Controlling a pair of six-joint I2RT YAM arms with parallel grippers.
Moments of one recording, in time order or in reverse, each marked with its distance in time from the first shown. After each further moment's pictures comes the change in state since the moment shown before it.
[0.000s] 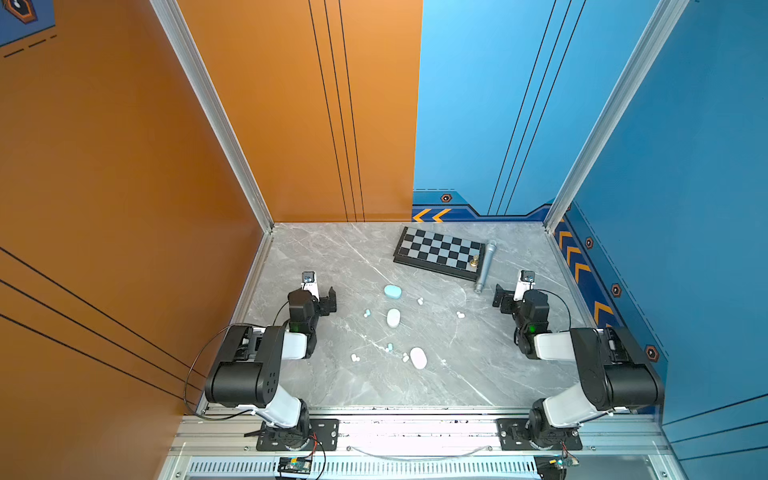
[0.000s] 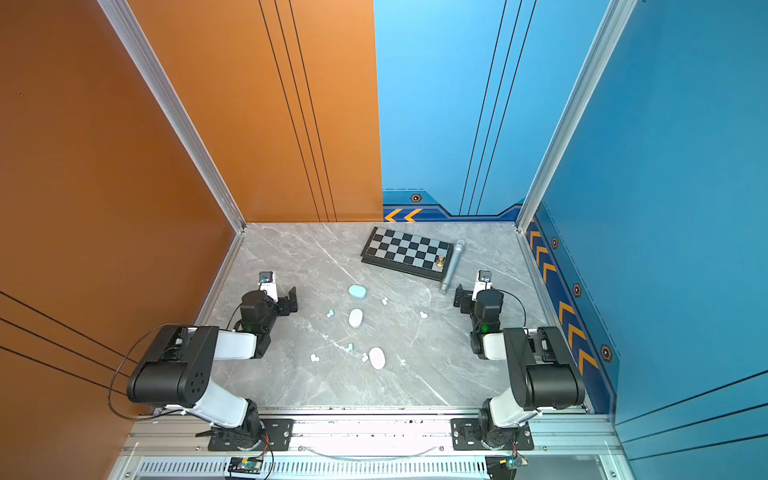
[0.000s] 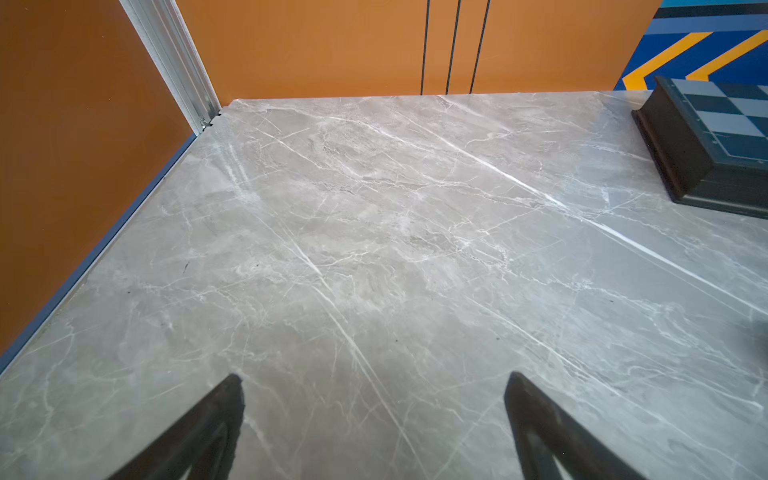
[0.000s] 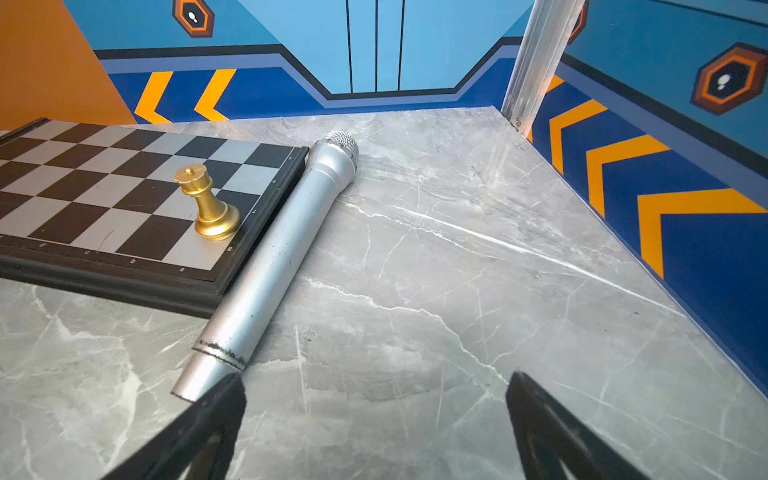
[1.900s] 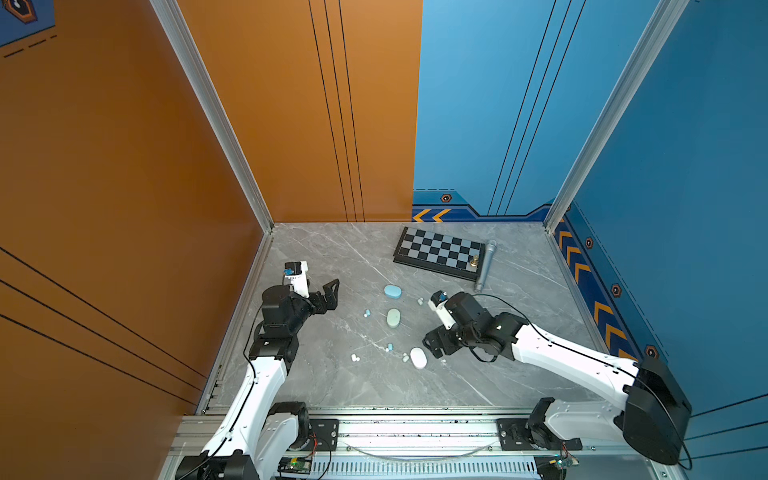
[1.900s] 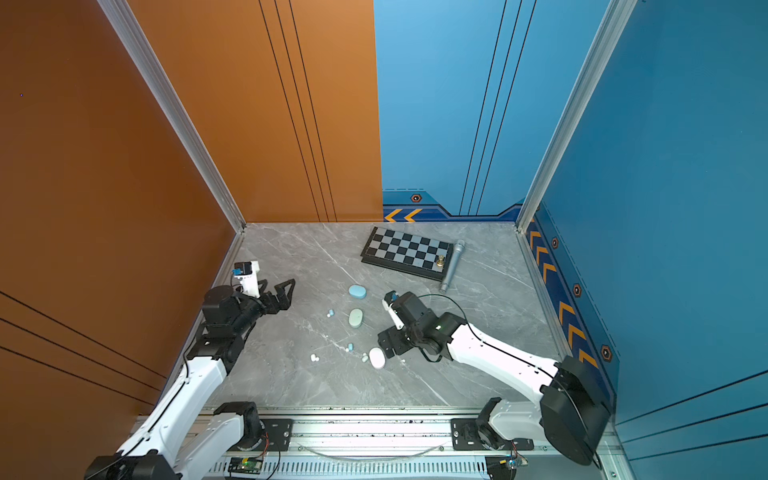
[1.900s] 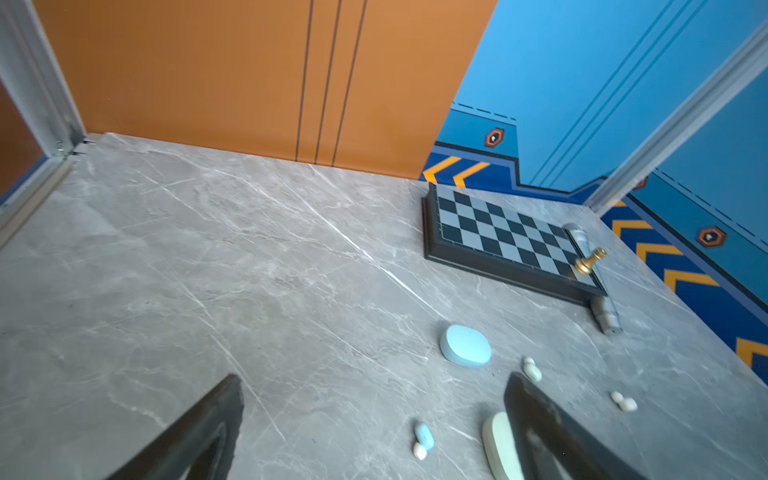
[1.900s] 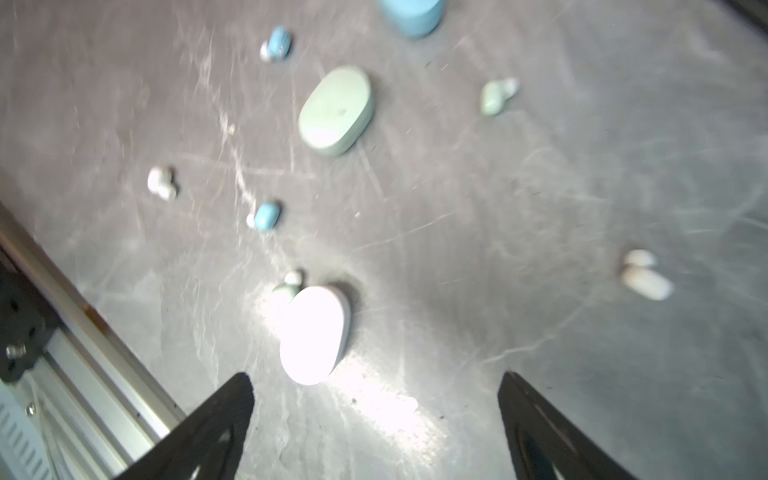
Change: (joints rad) left arm 0.020 -0.666 0.142 -0.761 0.409 -0.193; right arm 0.840 -0.204 0.492 -1.353 -0.194 0.201
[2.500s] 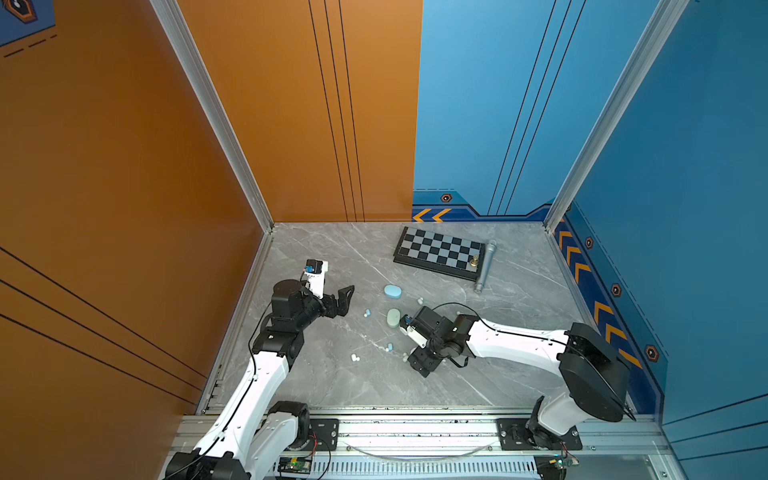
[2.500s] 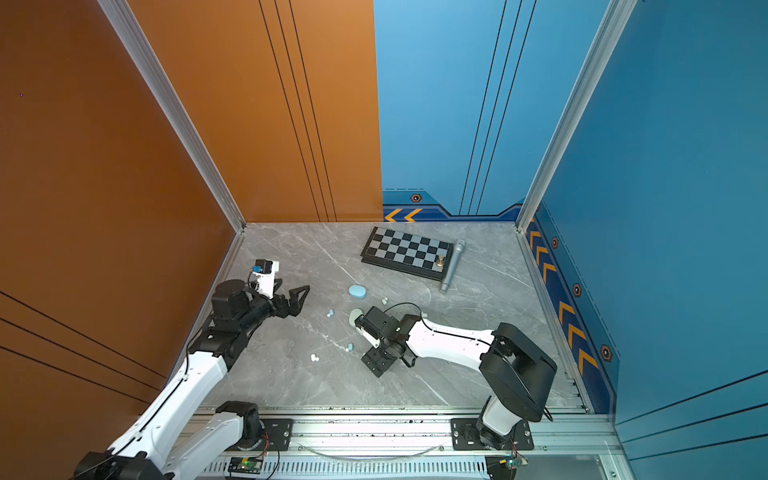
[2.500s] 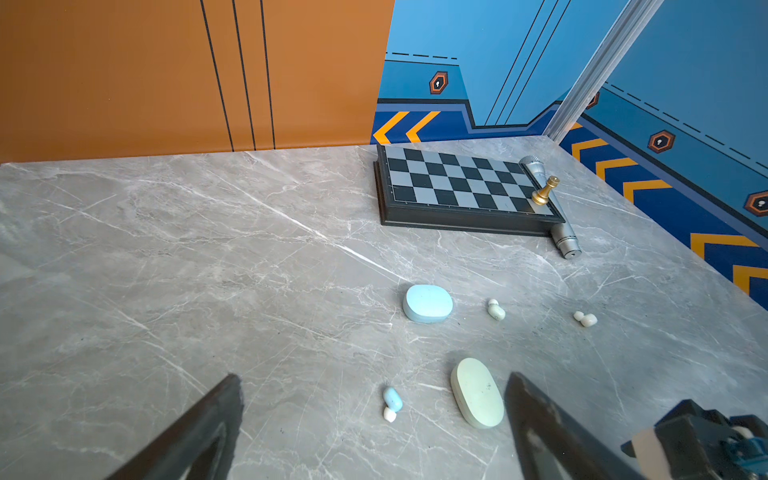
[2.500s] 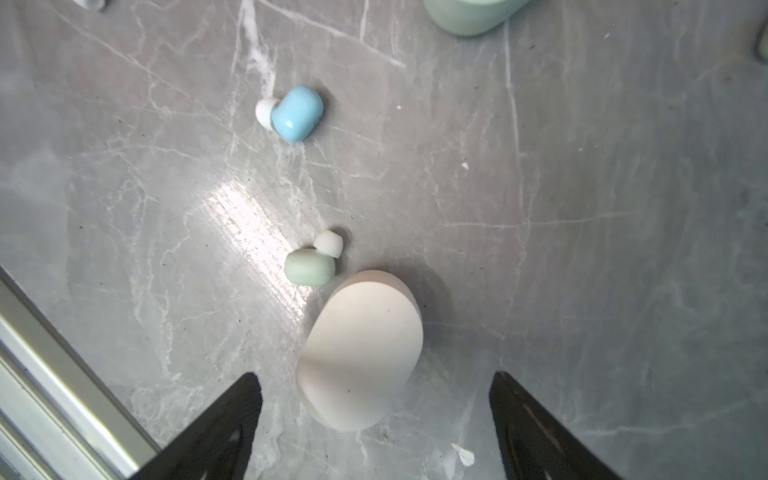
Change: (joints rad) left arm -0.100 0.022 0.076 -0.112 0.018 0.127; right arm 0.101 0.276 0.108 -0.046 0.021 -0.133
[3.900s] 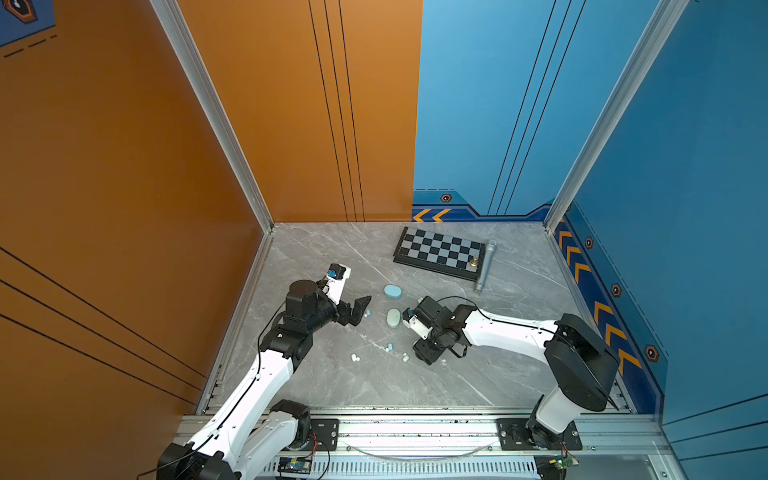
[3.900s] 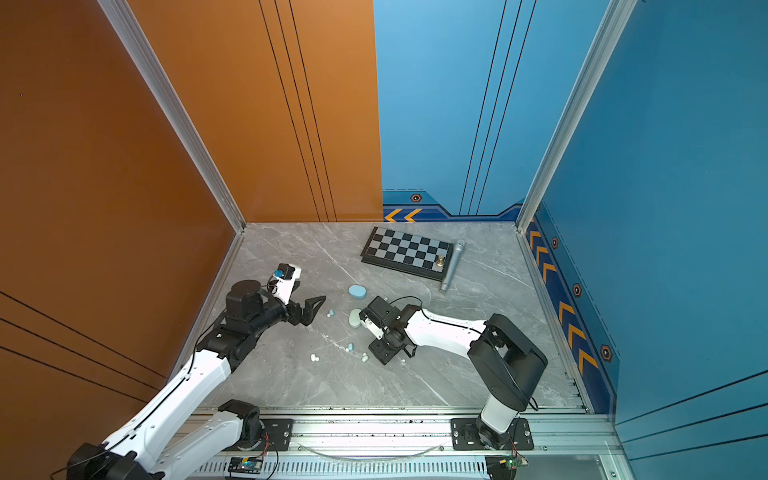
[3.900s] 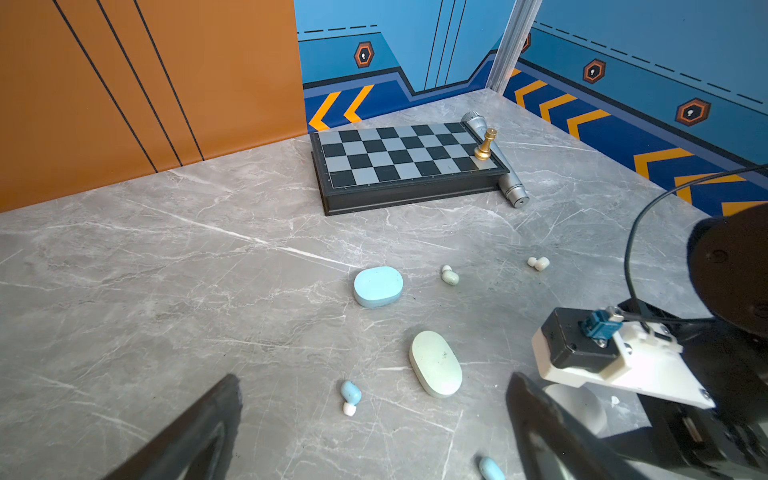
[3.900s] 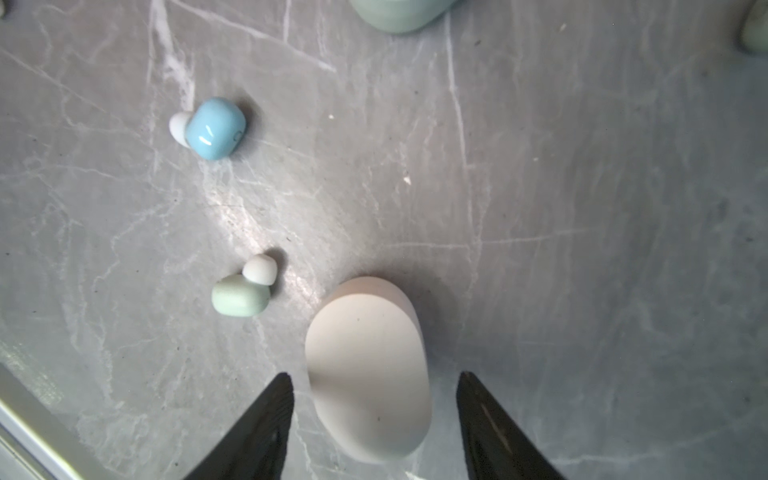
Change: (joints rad) left arm -0.154 0.005 0.019 -0.042 0.000 0.114; right arm -0.085 0.068 0.061 -0.014 -0.037 -0.051
